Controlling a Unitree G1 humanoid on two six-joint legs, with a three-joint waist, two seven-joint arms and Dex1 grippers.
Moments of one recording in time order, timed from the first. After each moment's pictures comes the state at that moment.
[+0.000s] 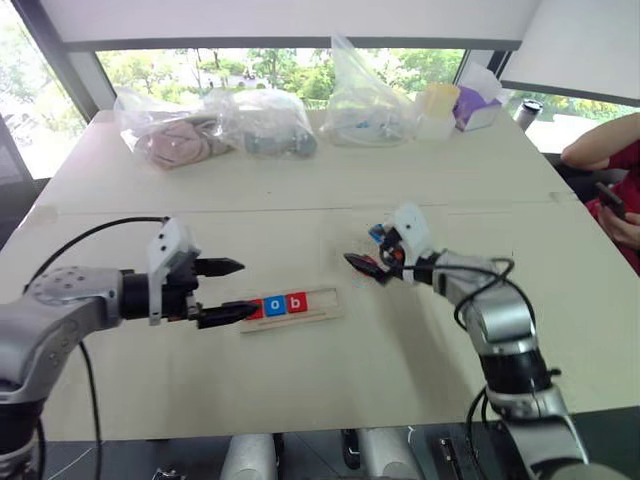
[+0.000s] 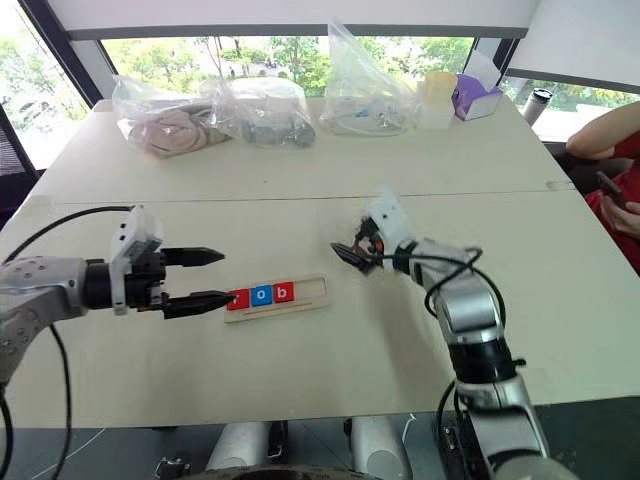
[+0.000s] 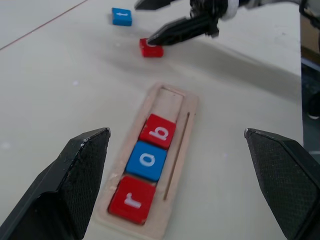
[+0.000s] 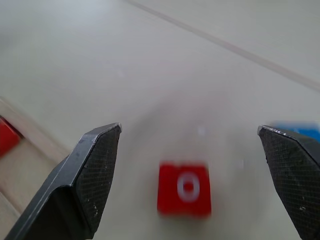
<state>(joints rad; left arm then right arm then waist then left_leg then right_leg) -0.21 0.88 0.15 -0.46 -0.75 0.86 -0.94 -0.36 -0.33 0.05 -0.19 0.10 0.76 0.60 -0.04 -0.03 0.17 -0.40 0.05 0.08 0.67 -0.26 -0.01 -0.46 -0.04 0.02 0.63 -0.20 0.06</state>
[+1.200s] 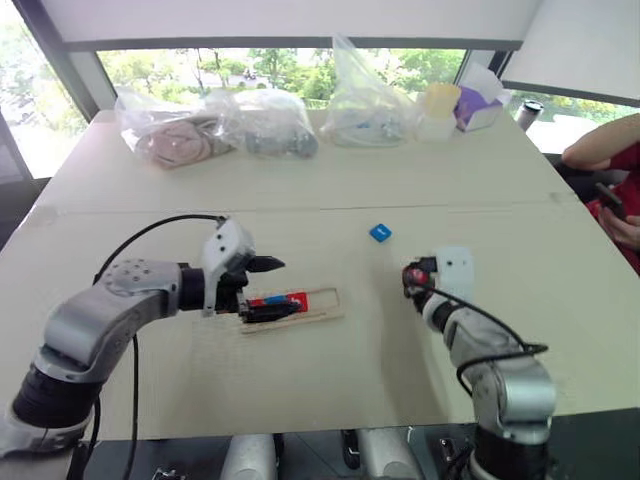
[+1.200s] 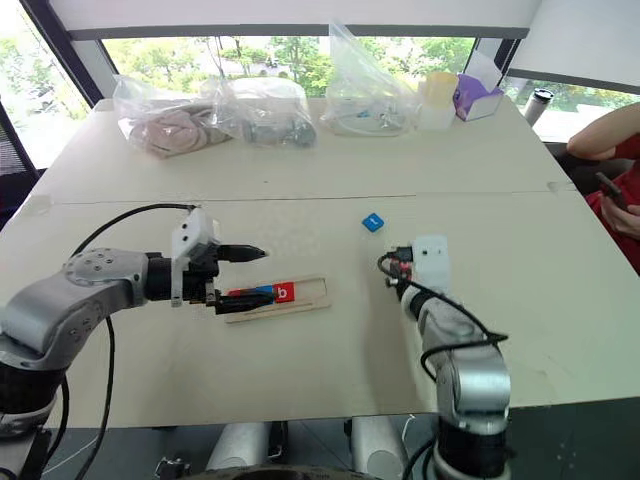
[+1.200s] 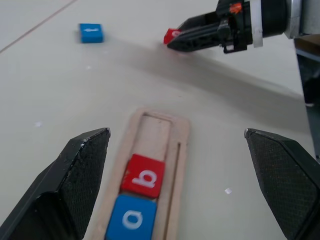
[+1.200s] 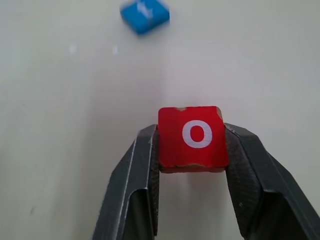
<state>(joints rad) -0.38 0.77 -0.10 -0.45 -0.62 0.82 -0.91 -0.07 -0.02 -0.06 -0.70 0.04 1.23 0.03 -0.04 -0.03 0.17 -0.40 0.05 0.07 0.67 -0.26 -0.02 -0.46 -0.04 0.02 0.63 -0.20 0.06</state>
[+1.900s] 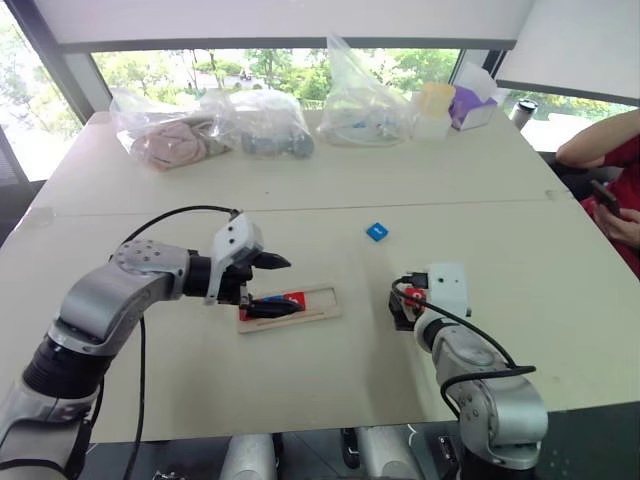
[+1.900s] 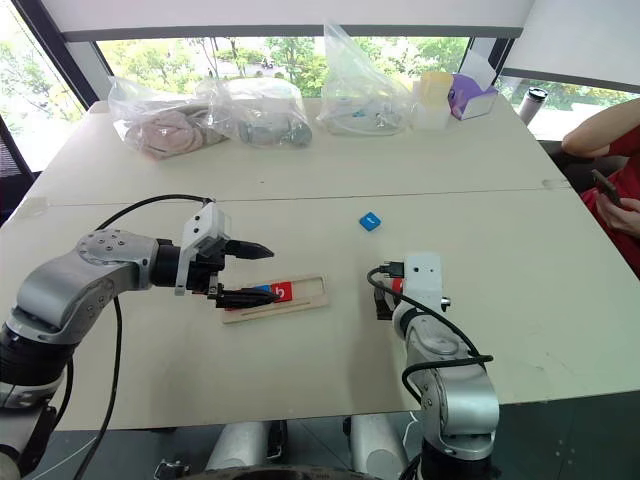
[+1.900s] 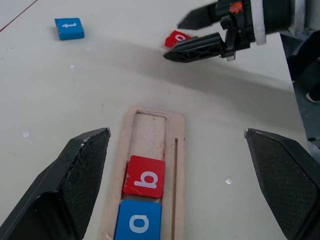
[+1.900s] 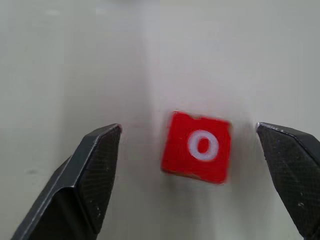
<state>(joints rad) -0.47 0.83 -0.15 -0.33 -0.57 0.77 -1.07 -0.07 -0.13 -0.03 -0.78 0.10 1.18 0.08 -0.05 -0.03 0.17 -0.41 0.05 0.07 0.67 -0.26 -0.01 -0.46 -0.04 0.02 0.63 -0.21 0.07</state>
